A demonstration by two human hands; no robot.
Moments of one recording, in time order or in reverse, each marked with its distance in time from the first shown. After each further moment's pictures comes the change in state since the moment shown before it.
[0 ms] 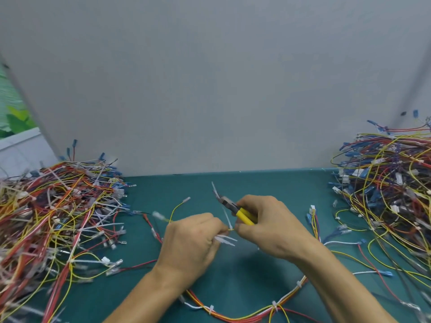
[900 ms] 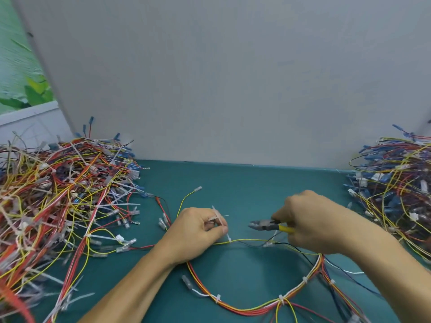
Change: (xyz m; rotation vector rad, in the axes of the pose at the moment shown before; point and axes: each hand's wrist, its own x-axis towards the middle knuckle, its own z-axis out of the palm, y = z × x) left_hand -0.015 -0.029 0.006 -0.569 -0.261 -0.522; right_hand -0.002 -0.004 -0.041 -0.670 -0.373 -0.069
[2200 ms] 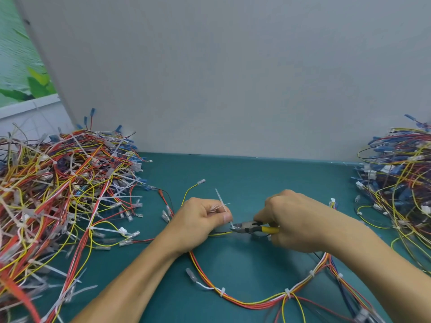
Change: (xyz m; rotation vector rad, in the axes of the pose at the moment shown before) left_hand 0.002 -0.003 -0.001 -0.188 -0.054 -0.107; right_hand 0.019 -0.019 0.018 -0.062 -0.056 -0.171
